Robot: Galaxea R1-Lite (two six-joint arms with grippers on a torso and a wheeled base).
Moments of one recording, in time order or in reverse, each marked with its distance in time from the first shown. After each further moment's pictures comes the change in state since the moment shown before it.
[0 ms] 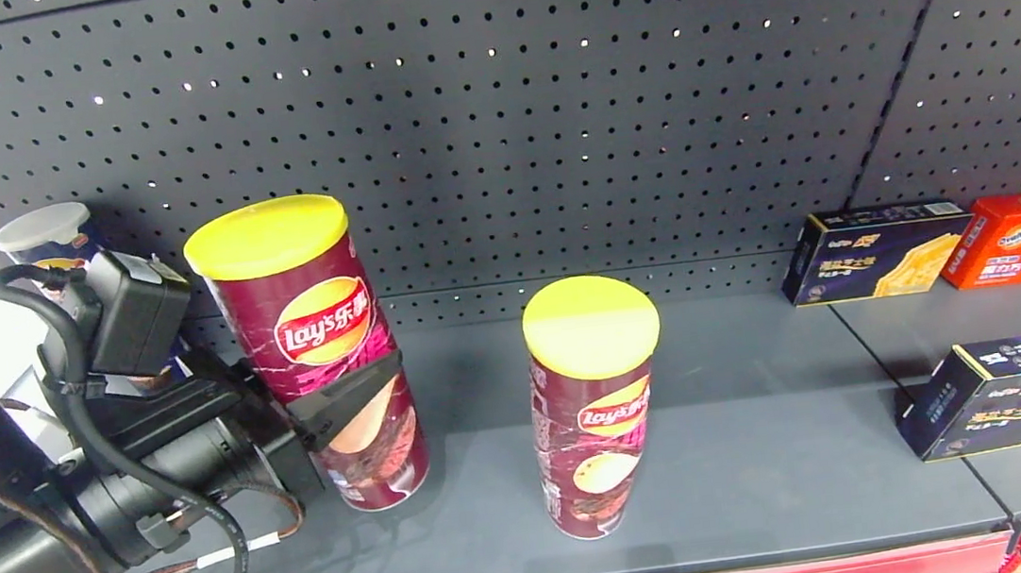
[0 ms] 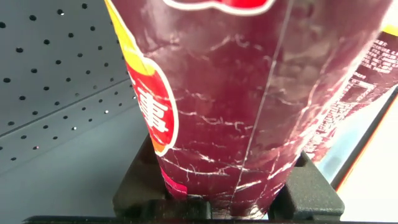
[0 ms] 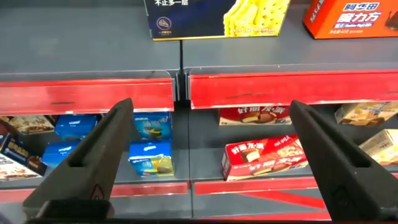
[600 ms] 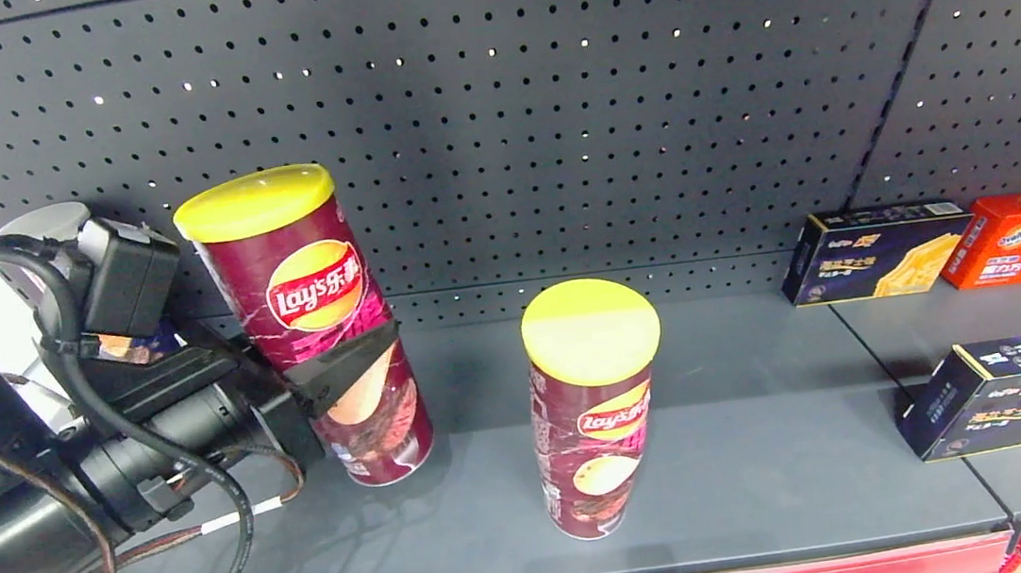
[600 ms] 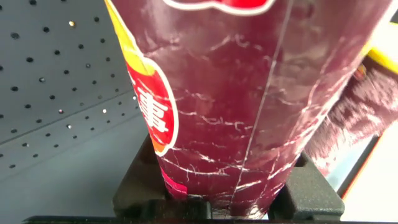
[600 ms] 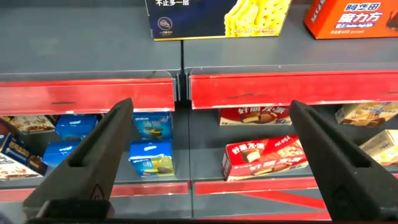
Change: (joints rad) left arm 0.013 0.022 -0.055 -0.001 0.000 -0.059; right arm 0.001 0.000 0.000 0.000 0.000 0.000
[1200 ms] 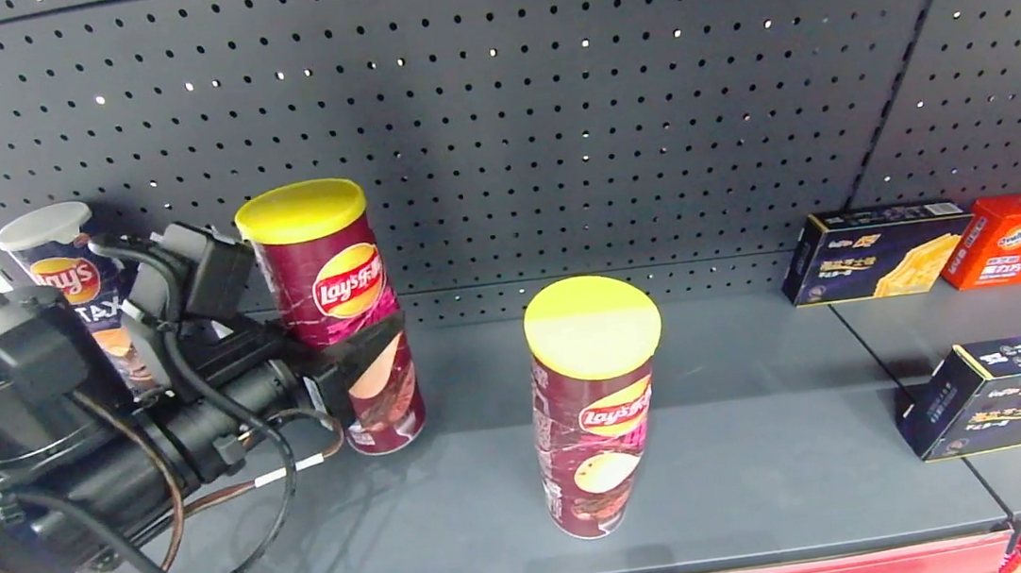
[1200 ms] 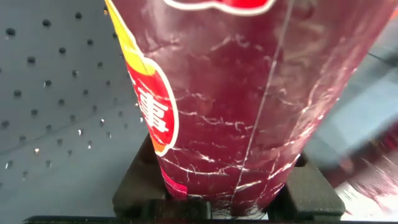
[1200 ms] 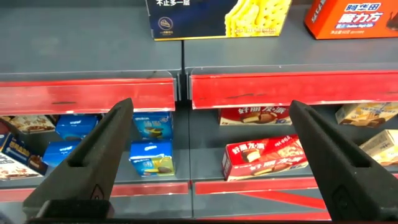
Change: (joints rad) left arm 0.039 0.149 -0.052 -0.068 0.069 0.079; right arm 0.000 0.001 0.000 0.000 0.000 0.000
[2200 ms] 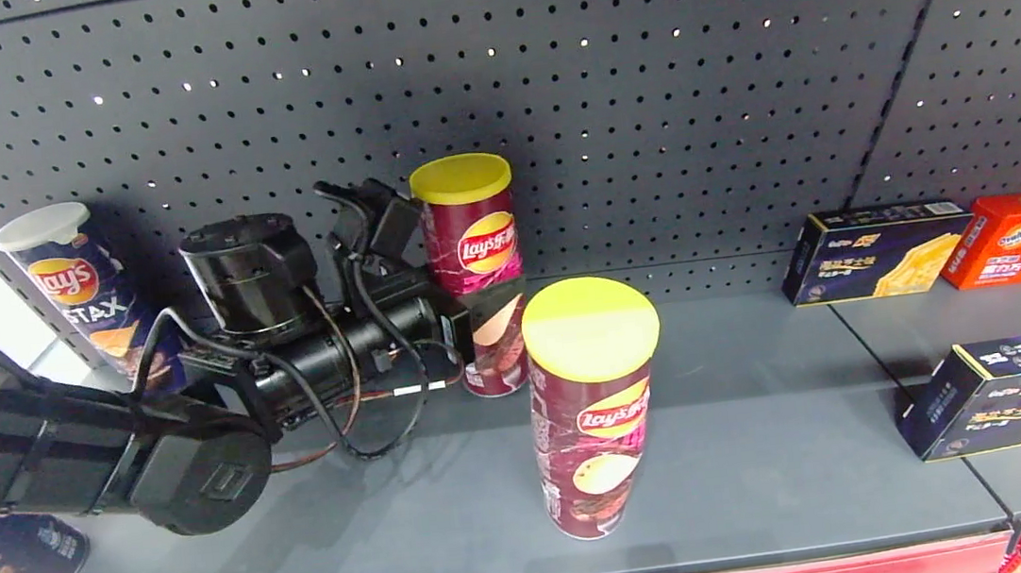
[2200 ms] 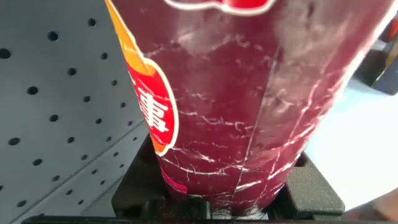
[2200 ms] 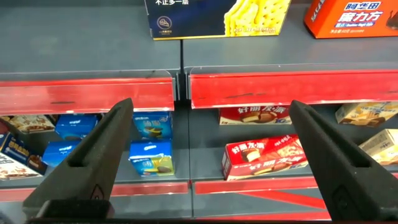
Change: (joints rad) left arm -0.056 0.329 -0.389 0.063 -0.232 0.017; right arm 0.000 0.002 0.000 0.000 0.000 0.000
